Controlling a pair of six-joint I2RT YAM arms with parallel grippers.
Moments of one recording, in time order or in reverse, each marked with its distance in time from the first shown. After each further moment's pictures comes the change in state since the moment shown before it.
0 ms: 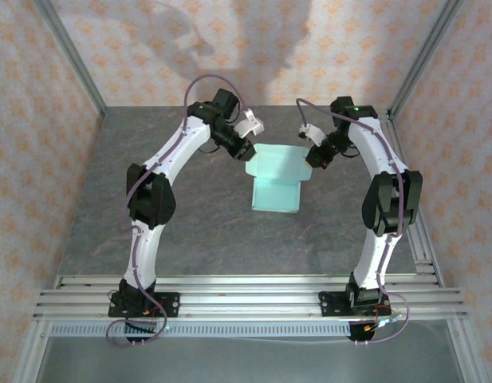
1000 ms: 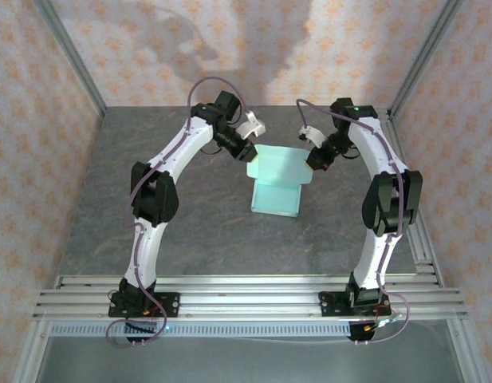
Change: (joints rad) left arm 0.000 0.047 0.014 -0.001 0.051 -0.012; right arm 0.000 0.000 0.003 -0.044 -0.001 0.000
